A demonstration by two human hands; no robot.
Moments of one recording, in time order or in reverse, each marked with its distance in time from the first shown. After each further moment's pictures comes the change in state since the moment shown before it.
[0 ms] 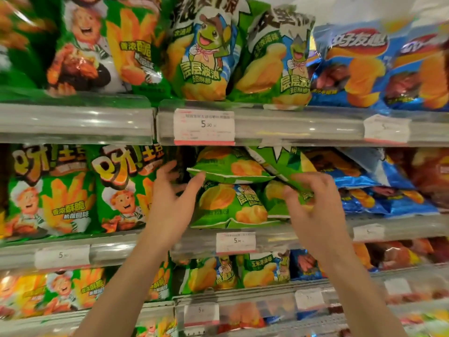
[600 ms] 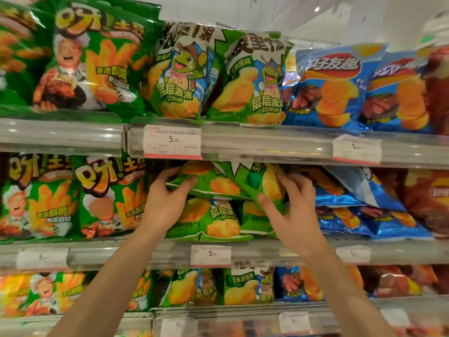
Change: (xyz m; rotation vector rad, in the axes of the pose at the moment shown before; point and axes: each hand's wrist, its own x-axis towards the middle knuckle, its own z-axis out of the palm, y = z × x) left_hand 0.028 0.001 0.043 -0.035 0.095 -0.043; right_hand 0.046 0.060 -0.001 0.043 -0.155 -0.108
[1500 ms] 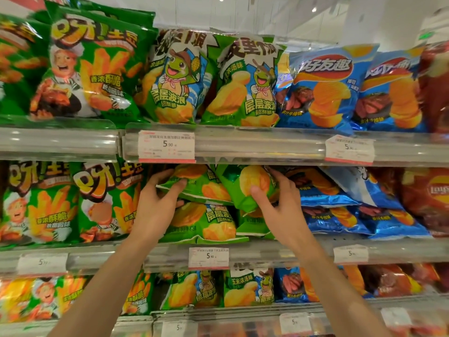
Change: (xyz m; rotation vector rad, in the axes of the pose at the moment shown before) left_hand -0.014 0.008 -0.006 -0.090 0.008 0.061; right_hand 0.012 -0.001 0.010 0.166 -0.068 0.138
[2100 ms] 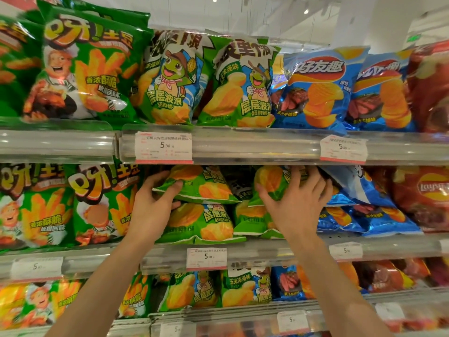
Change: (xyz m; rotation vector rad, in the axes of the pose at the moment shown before) left_hand -0.001 0.002 -0.001 -0.025 -0.003 -0.003; right_hand 0.016 0.015 -0.004 -0.751 0.481 -0.028
